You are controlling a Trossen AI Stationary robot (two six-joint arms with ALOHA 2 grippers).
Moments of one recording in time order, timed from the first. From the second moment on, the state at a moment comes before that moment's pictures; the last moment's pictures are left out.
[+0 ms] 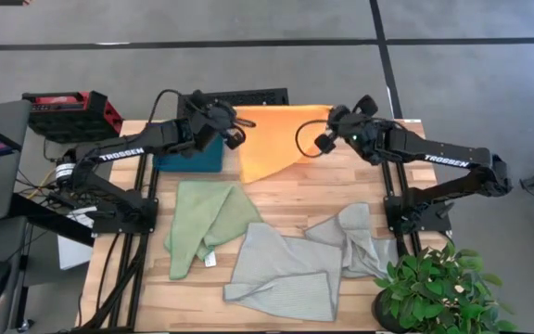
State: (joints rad) left arm 0.32 1.39 1.34 -0.49 -0.81 0.16; right arm -0.28 1.18 1.12 -0.46 0.81 -0.15
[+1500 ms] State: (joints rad) left arm -0.30 1.67 1.34 -0.99 -0.50 -0.43; right arm 0.38 1.43 1.08 -1.11 0.43 0.60
